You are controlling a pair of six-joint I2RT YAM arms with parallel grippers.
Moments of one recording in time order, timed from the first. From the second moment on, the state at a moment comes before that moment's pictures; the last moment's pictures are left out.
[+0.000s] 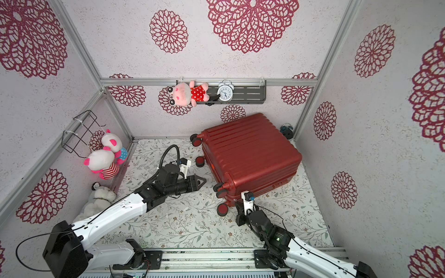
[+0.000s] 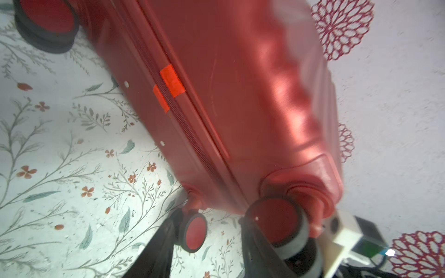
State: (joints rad) left arm -0.68 1.29 0.85 -0.14 0.24 -0.79; right arm 0.99 0.56 0.17 0.00 0.36 0.42
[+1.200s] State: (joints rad) left arm -0.31 1.25 1.15 -0.25 0.17 -0.73; right arm 1.16 0.71 0.22 0.08 0.56 0.47
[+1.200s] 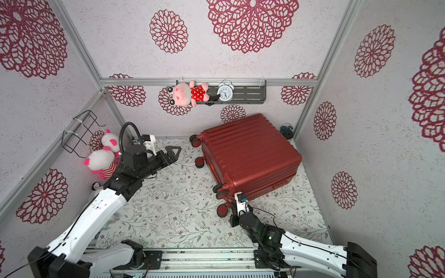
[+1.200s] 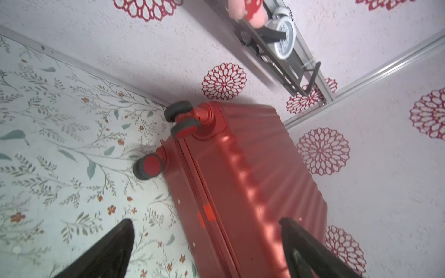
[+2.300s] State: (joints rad) left arm -0.19 2.19 1.56 0.49 0.64 -1.33; right arm 1.16 0.71 0.22 0.08 0.55 0.46
